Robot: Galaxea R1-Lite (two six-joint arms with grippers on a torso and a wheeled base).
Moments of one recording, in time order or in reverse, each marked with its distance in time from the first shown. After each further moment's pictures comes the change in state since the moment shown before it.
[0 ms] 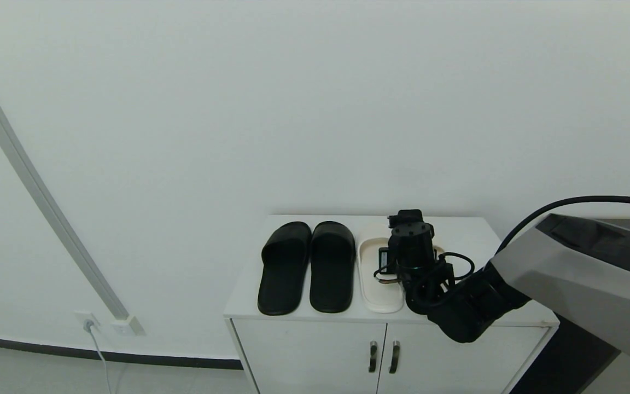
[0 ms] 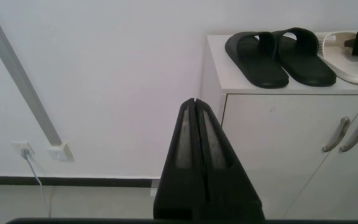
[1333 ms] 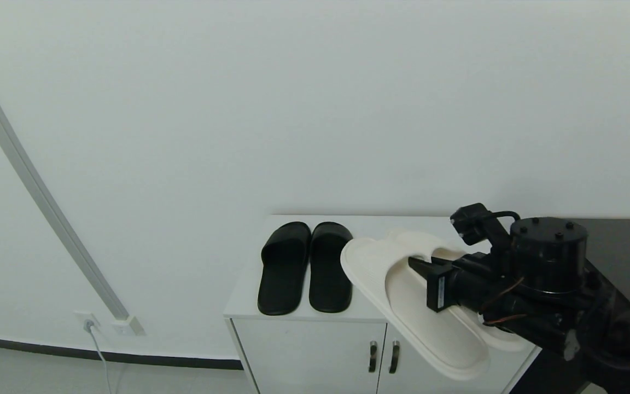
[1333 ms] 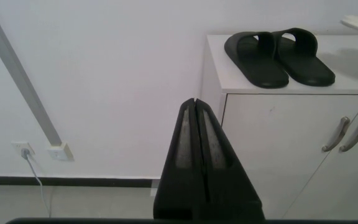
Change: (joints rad) left arm 0.000 0.000 0.000 0.000 0.000 0.001; right arm 0.019 -0.560 0.559 -0.059 0.555 -0.050
